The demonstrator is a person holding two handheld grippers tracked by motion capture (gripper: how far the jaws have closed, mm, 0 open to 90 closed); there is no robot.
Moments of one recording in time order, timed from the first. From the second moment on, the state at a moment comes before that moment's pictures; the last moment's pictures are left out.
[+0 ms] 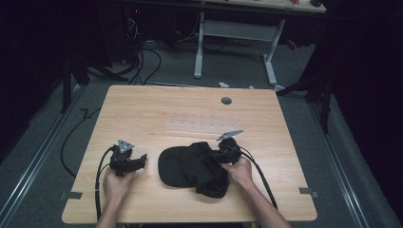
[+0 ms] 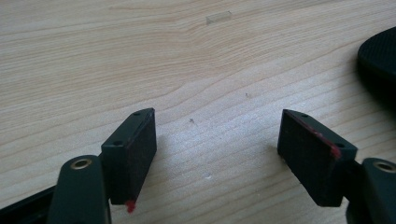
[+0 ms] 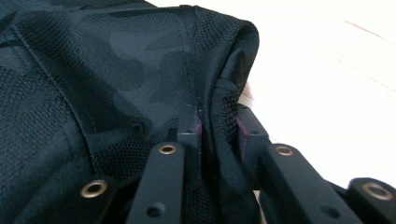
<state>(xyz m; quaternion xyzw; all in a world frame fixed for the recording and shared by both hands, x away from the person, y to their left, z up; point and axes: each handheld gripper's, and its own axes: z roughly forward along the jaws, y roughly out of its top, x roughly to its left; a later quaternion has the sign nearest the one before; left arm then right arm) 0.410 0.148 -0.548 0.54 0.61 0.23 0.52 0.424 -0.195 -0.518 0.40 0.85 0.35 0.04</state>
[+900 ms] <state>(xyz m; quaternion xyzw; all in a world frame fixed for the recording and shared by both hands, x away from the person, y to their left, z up) 0.398 0.149 -0.530 0.56 0.59 0.17 0.56 0.396 -0.216 -0.445 0.34 0.83 0.42 0.12</state>
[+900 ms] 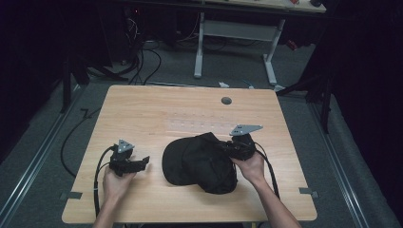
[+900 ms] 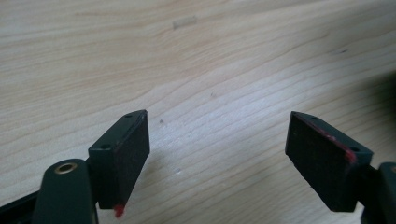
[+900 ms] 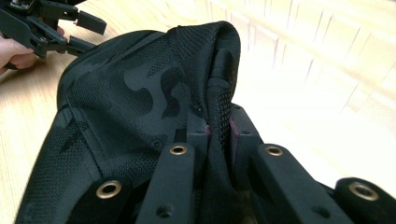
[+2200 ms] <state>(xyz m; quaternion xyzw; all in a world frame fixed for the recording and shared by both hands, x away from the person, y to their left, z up) 0.374 0.091 -0.415 0.64 0.45 0.07 0.62 0.377 -0.202 -0.390 0.23 0.85 0.44 0.17</state>
